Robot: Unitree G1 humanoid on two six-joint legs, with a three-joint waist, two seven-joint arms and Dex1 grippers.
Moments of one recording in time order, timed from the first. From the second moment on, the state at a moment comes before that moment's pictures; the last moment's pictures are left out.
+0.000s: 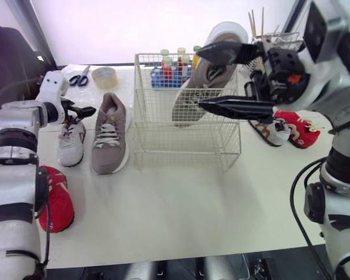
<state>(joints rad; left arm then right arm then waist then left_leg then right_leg) -1.21 0.76 -0.02 1.22 -0.11 0.36 -0.78 -0.99 -0.66 -0.17 -0.33 0.89 0.87 1.04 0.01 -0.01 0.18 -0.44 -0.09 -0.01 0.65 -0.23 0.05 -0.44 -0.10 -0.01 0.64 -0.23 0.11</state>
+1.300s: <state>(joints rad) -1.32 0.59 0.13 1.34 -0.02 0.29 -0.70 -0.89 -0.80 -0.01 -0.47 0.81 0.86 0.99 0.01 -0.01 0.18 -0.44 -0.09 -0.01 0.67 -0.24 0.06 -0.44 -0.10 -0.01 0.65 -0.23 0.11</state>
